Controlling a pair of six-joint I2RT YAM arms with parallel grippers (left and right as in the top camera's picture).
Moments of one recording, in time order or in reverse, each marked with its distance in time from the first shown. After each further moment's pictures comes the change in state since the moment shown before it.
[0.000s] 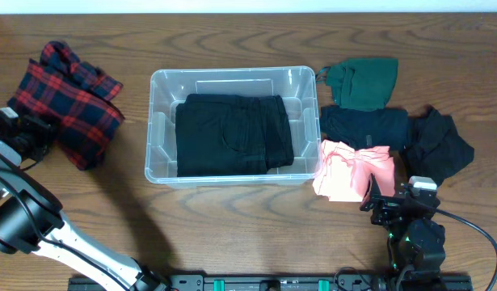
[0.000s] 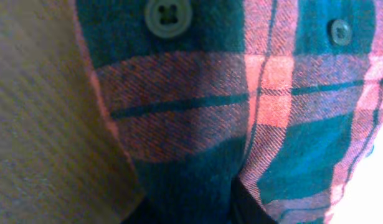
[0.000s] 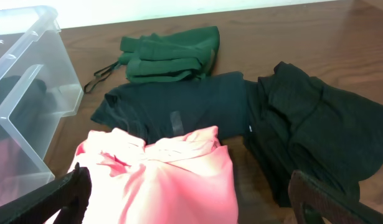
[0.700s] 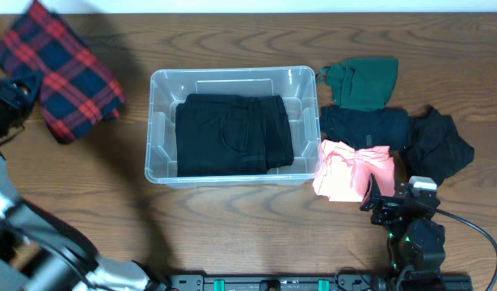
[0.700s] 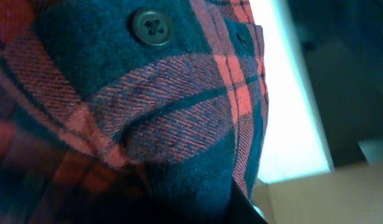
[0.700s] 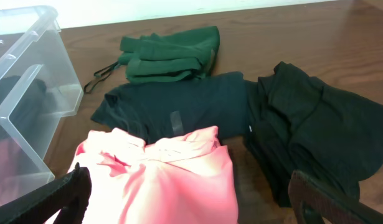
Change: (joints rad) left arm -0.025 -0.501 -0.023 -0.031 0.528 -0.080; right arm 0.000 0.000 0.000 0.000 0.000 0.000
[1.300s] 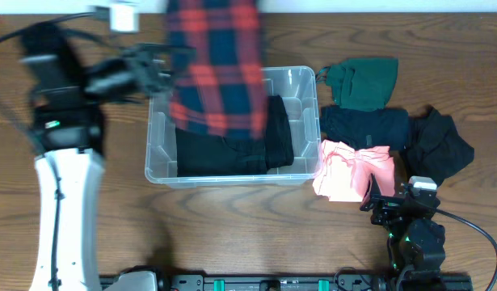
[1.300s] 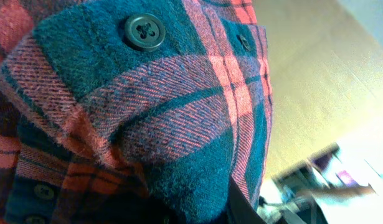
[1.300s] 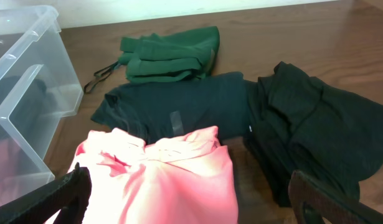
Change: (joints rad) left arm -0.769 -0.307 0.000 -0.016 0.021 -0.047; right arm 0.000 0.000 0.000 0.000 0.000 0.000
